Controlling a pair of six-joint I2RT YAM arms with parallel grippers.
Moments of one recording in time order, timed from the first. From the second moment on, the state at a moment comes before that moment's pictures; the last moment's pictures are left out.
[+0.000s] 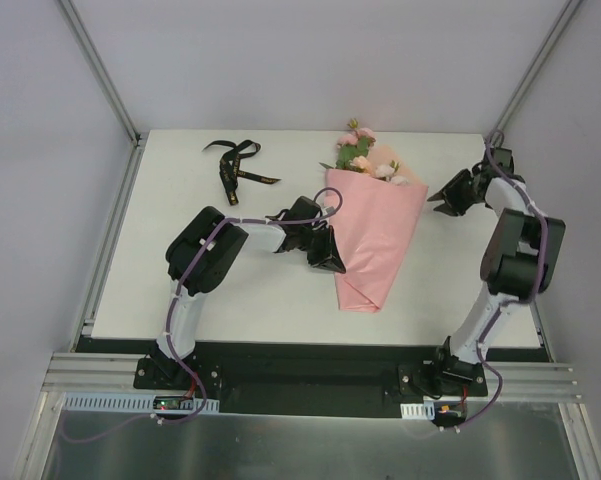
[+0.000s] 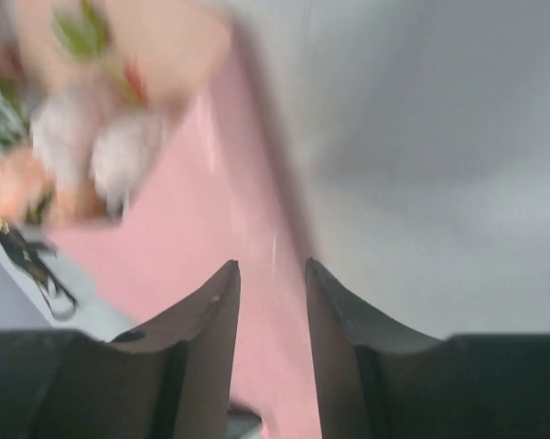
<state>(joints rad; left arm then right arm) -0.69 2.13 1.24 -0.03 0.61 -0.80 -0.24 2.08 1.57 -0.52 -0.38 0.64</state>
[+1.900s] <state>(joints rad) -0.69 2.14 1.24 -0.03 0.65 -0.82 0.13 1.14 0.67 -0.62 -0.19 0.68</state>
